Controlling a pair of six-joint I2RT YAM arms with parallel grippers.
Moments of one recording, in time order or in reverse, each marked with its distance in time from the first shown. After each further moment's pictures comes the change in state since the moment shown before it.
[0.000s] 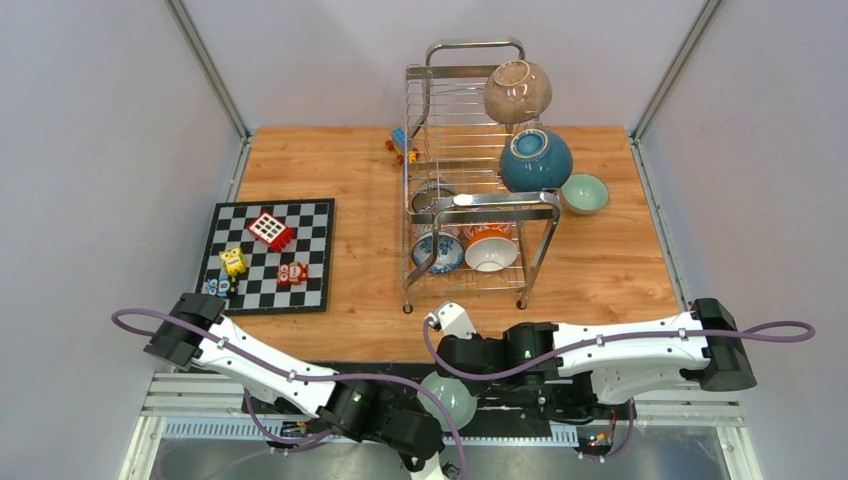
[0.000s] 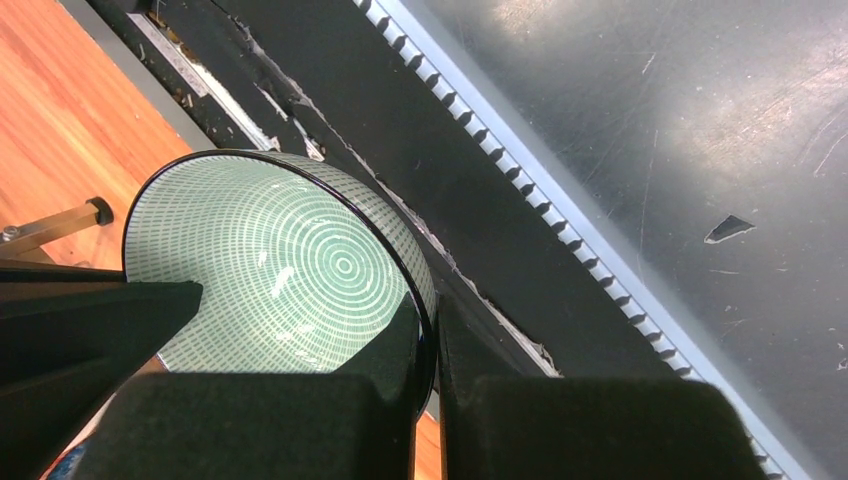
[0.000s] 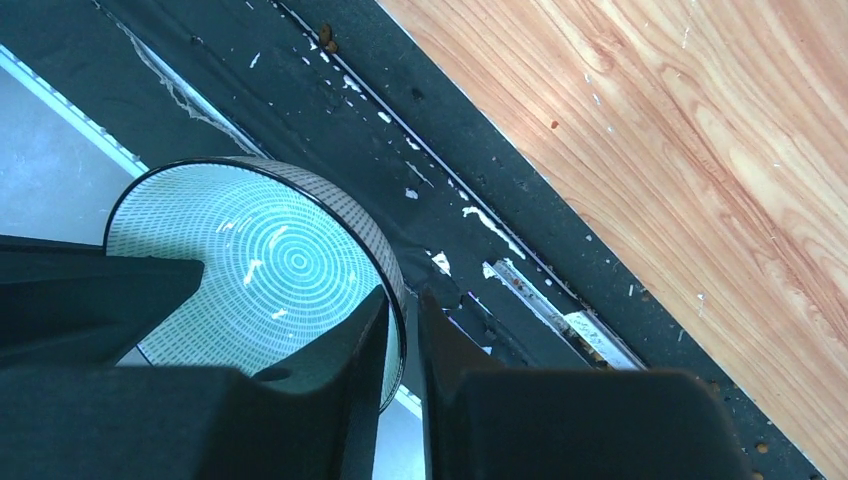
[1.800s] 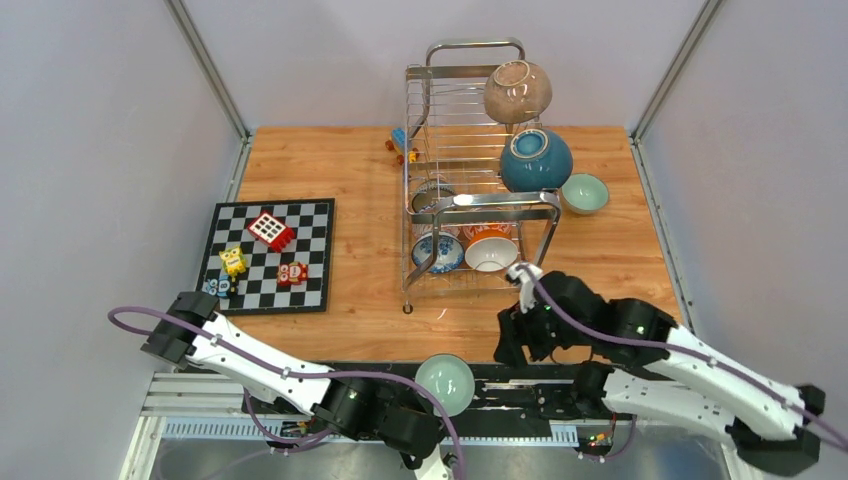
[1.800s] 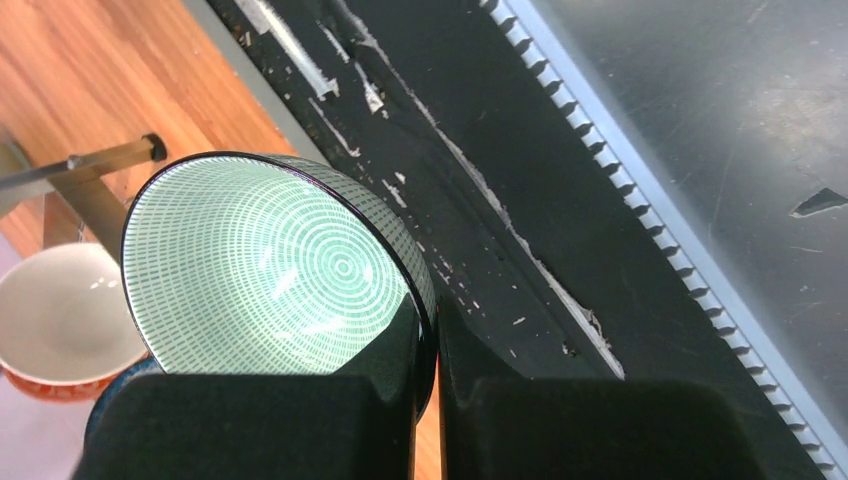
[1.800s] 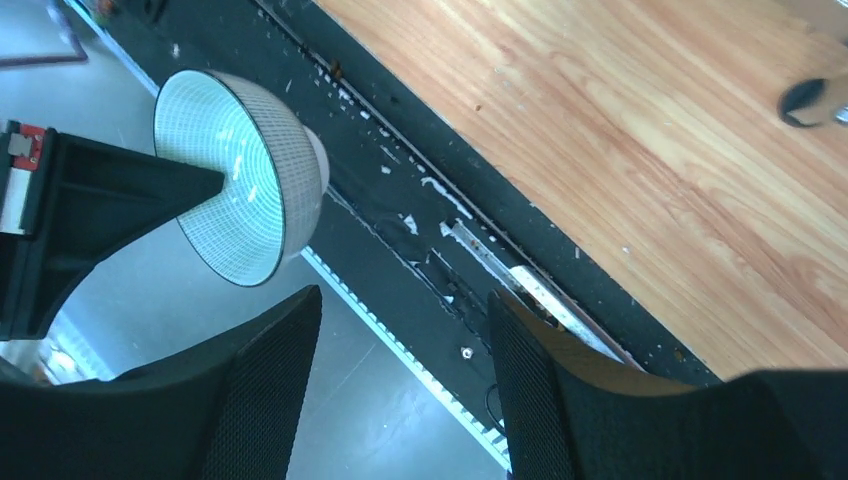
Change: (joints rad) left arm 0.000 -0.028 0.027 -0.056 -0.144 -0.023; right arm -0.621 -0.553 -0.076 -0.169 -0.466 -0.280
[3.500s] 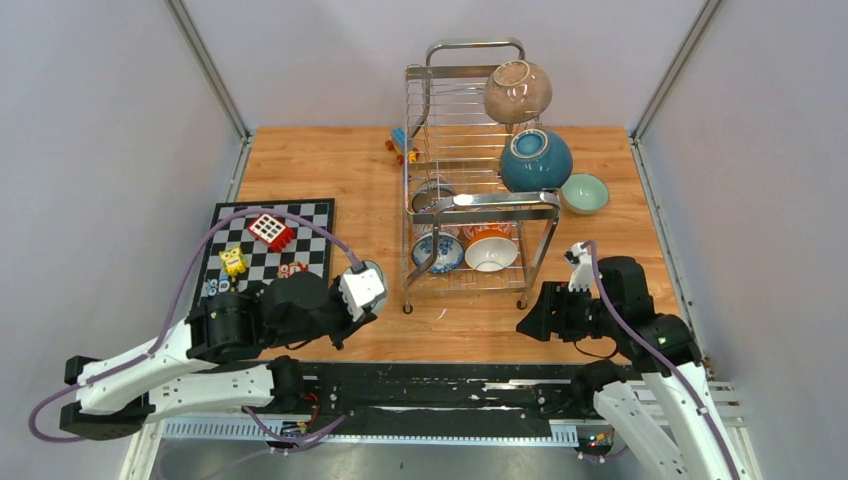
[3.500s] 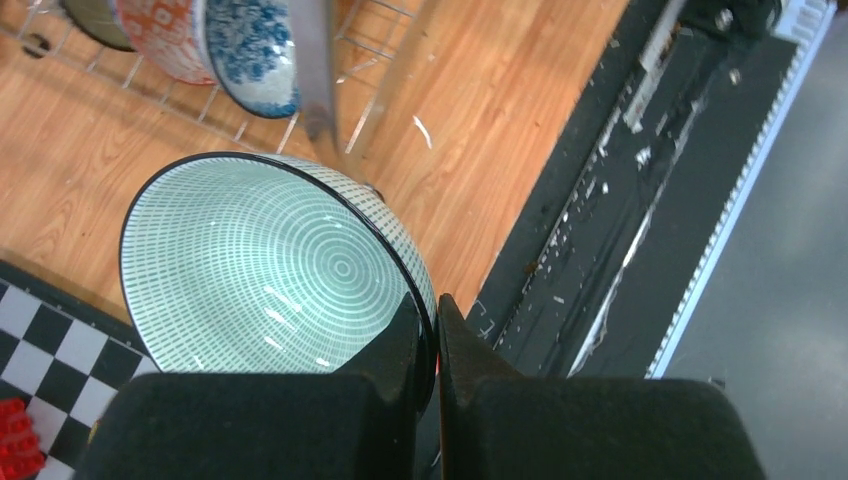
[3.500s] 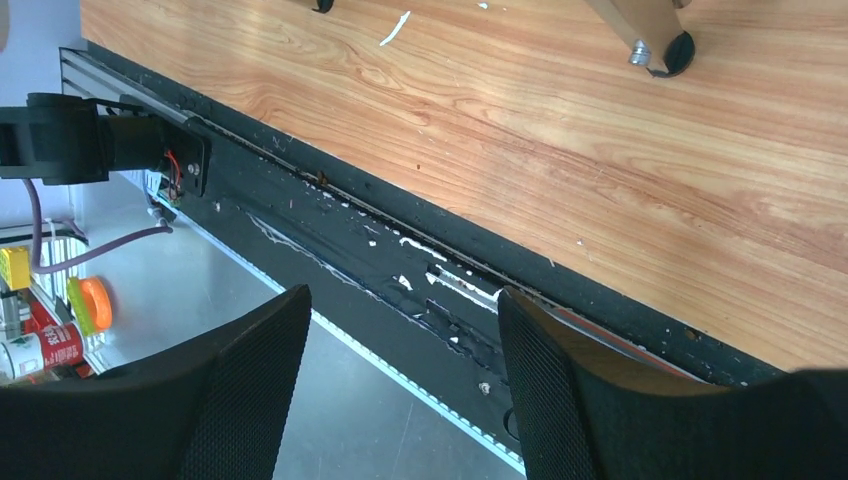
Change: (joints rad) left arm 0.726 -0.572 0.163 -0.310 0.166 -0.620; right arm -0.644 -0.128 -0.084 -0.053 -0.295 -0.091
